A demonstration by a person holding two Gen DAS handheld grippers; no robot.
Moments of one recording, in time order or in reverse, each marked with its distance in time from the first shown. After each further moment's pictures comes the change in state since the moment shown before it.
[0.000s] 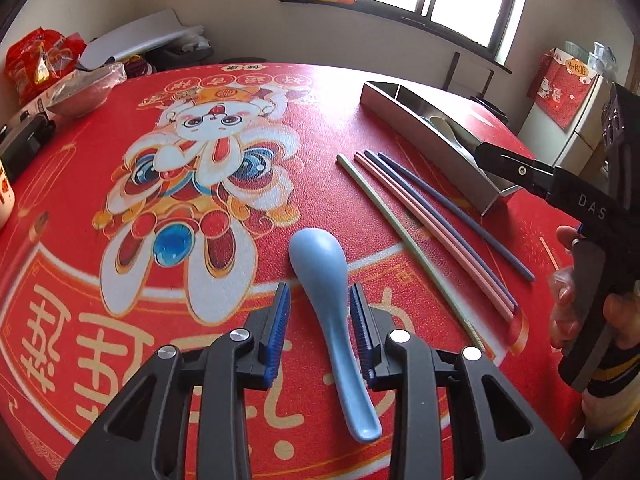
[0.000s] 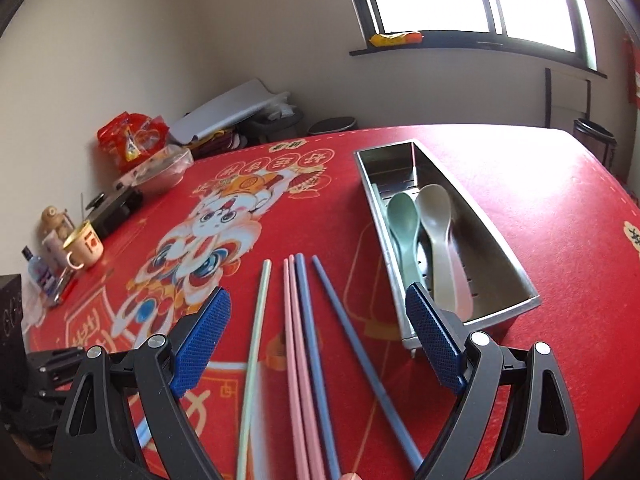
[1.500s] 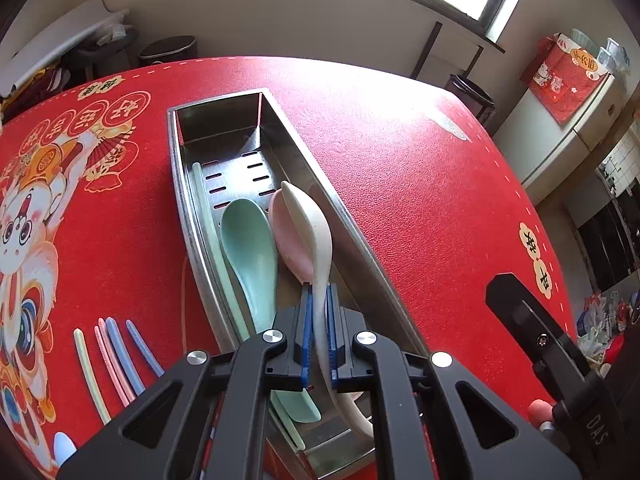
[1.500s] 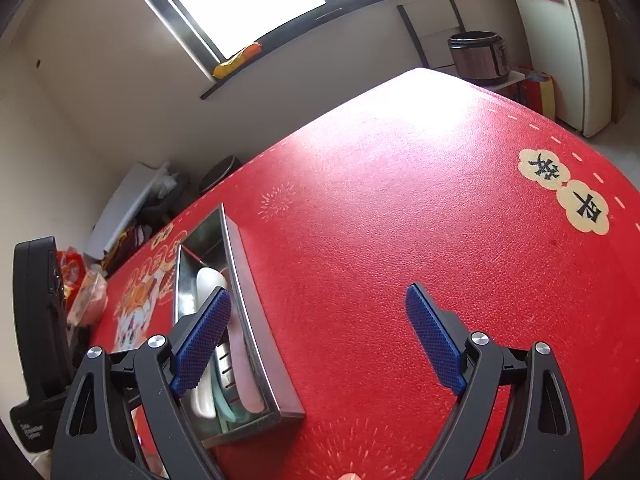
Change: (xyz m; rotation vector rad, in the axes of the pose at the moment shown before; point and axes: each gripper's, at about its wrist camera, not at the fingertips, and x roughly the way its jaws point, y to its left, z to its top) left arm 0.157 -0.182 0.167 0.006 0.148 -0.074; right arm -0.009 -0.186 0.032 0.489 -0.056 -0.176
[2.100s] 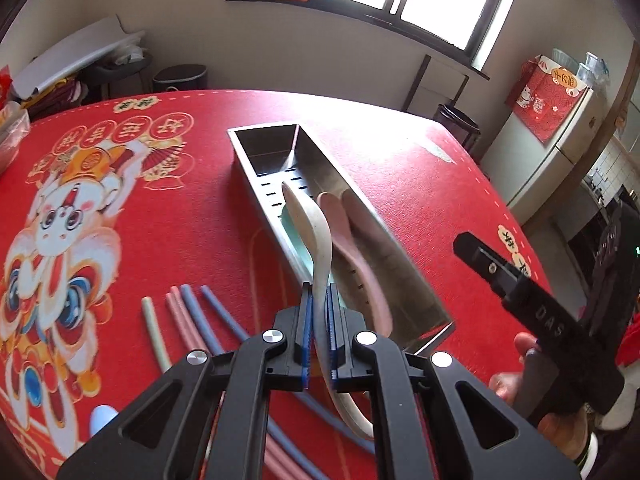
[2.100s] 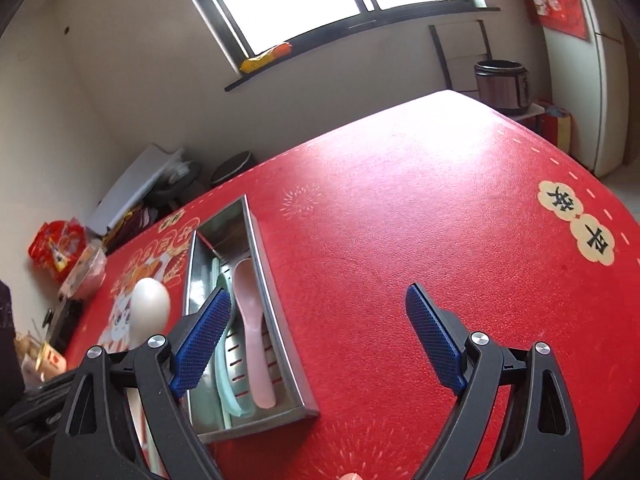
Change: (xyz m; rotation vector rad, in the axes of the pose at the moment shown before) left arm -0.064 0.033 -0.033 -0.009 -0.119 -0.047; right arm -0.003 0.022 -0.002 -0.125 -0.028 0.006
